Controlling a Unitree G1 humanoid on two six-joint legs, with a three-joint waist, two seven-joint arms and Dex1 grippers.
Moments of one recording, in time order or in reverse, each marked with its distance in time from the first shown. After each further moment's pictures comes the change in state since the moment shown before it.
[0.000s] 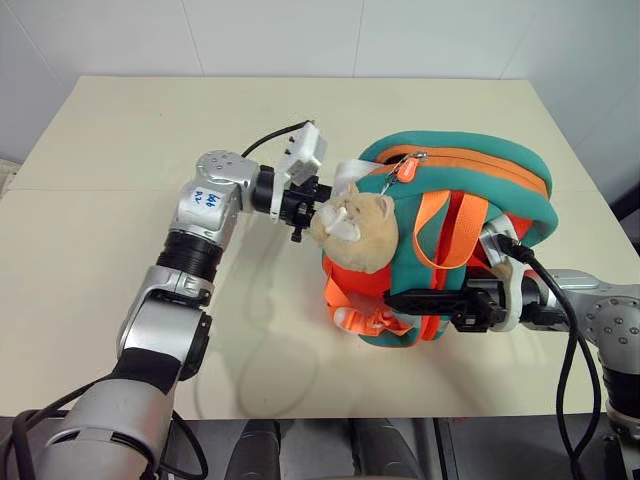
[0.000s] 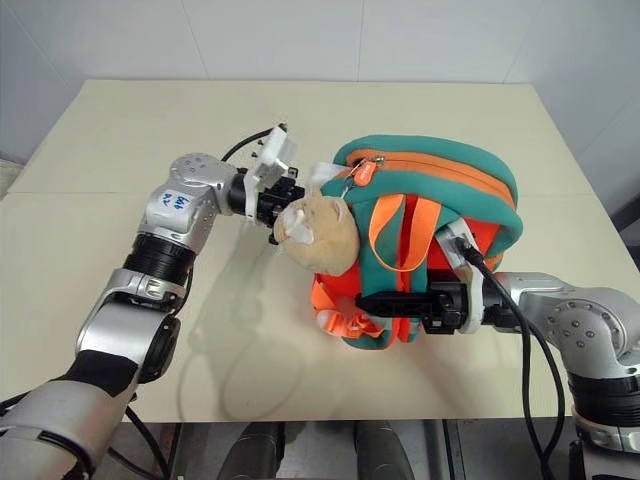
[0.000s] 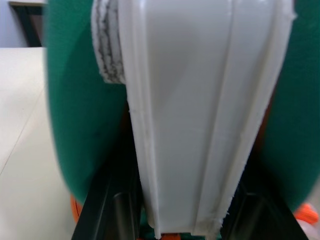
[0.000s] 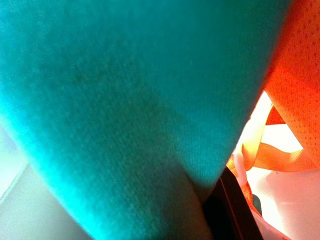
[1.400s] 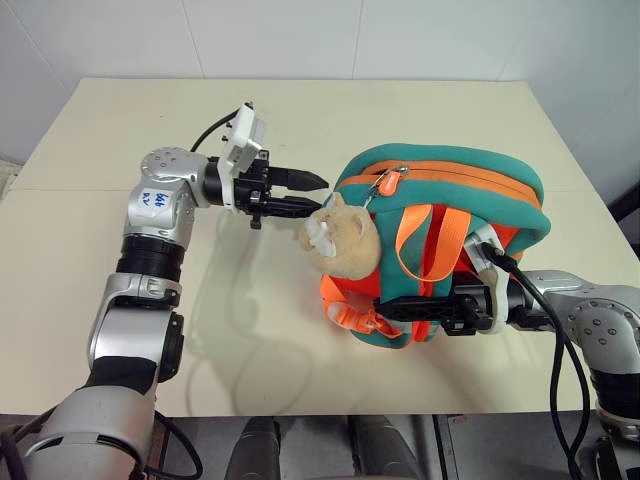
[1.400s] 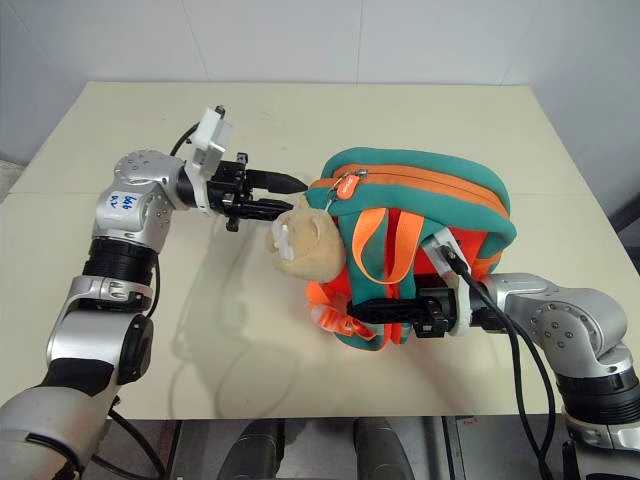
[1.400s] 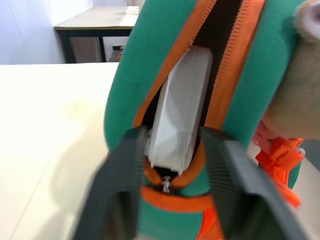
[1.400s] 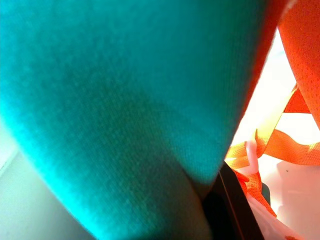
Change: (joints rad) left arm 0.049 0.120 0.145 -0.006 -0.057 -0.015 -0.040; right arm -0.016 0.011 0.070 0.004 -0.086 -0.056 0.060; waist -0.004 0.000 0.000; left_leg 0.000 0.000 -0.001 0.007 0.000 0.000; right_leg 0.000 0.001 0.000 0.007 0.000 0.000
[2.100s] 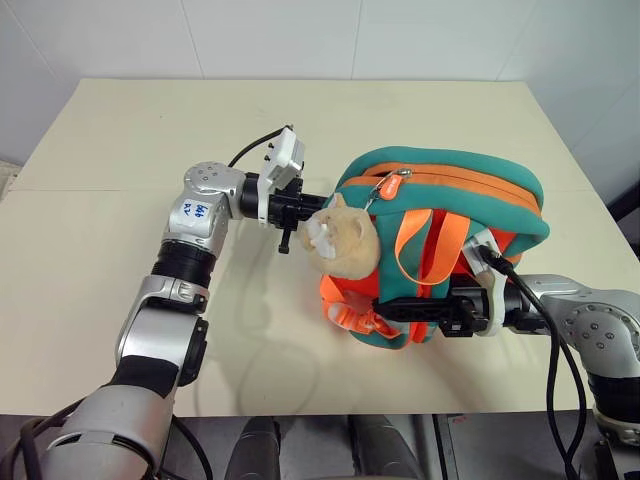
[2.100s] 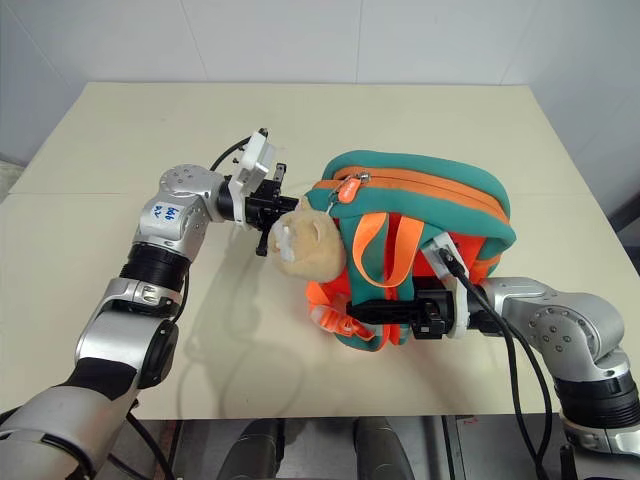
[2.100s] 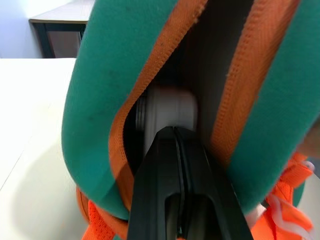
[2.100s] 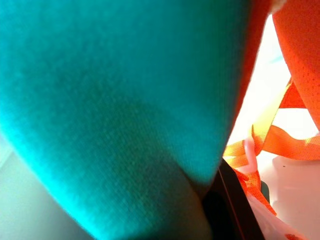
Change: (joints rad) left arm 0.000 -0.103 -0.057 0.044 0.038 -0.039 0.032; right arm 0.022 0.019 -0.006 -0.006 0.002 -0.004 -0.033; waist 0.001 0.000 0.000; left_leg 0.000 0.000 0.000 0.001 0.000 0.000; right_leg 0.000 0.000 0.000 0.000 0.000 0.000
